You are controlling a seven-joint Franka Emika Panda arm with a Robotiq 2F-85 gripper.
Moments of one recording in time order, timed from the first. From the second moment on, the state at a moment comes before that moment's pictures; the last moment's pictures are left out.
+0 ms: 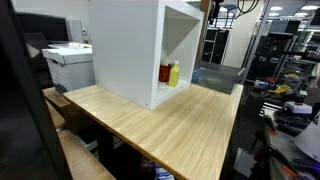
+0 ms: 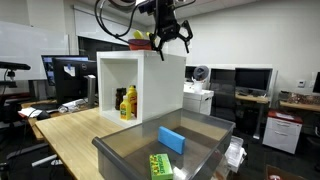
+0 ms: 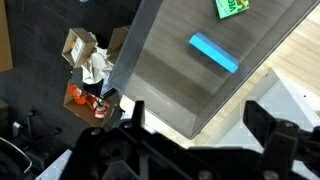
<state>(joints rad) -0.25 0.07 -0.28 -1.72 -0.13 2.09 -0.89</state>
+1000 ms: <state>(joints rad) -0.26 0.13 -0.28 -1.89 -0.14 2.24 -0.83</state>
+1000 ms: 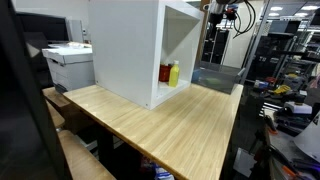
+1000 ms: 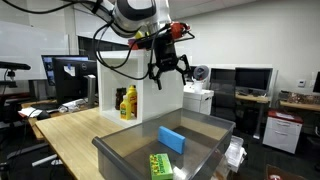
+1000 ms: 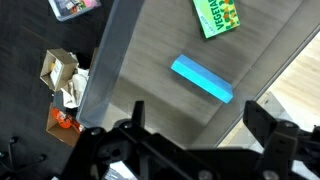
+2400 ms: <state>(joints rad) -0.28 0.24 -0.27 -2.00 -0.17 2.44 -0.89</state>
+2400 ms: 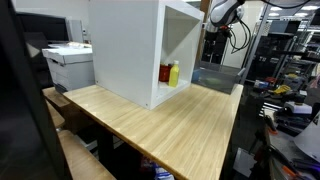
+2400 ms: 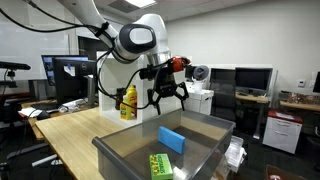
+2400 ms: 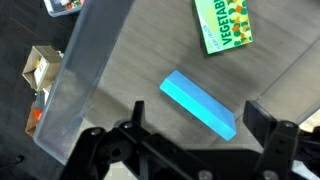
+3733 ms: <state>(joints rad) -0.36 0.33 -0.14 -2.02 -0.11 2.60 -1.30</state>
